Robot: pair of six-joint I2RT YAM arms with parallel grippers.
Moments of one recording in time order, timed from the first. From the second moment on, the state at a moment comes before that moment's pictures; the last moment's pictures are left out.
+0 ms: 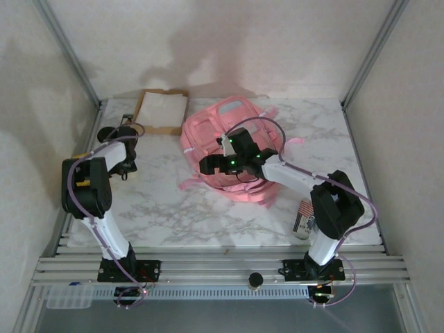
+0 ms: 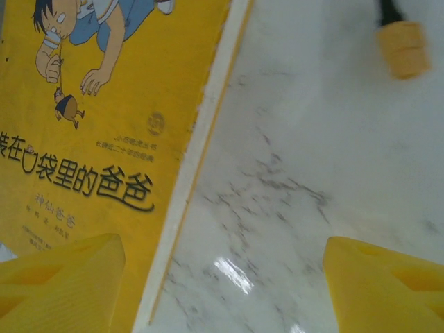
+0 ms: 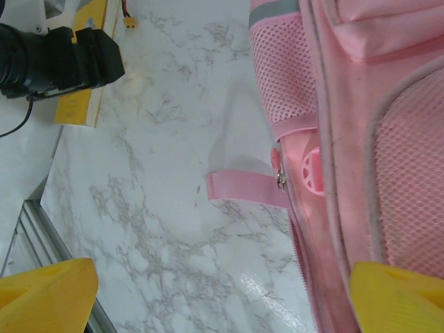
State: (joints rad) left arm 0.11 1.87 1.18 -0.66 -0.54 -0.44; right arm 0.71 1.73 1.21 -0.25 -0.42 0.53
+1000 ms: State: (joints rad) left arm 0.25 1.99 1.29 -0.64 -0.45 -0.39; right arm 0.73 1.84 1.36 -0.29 -0.42 0.56
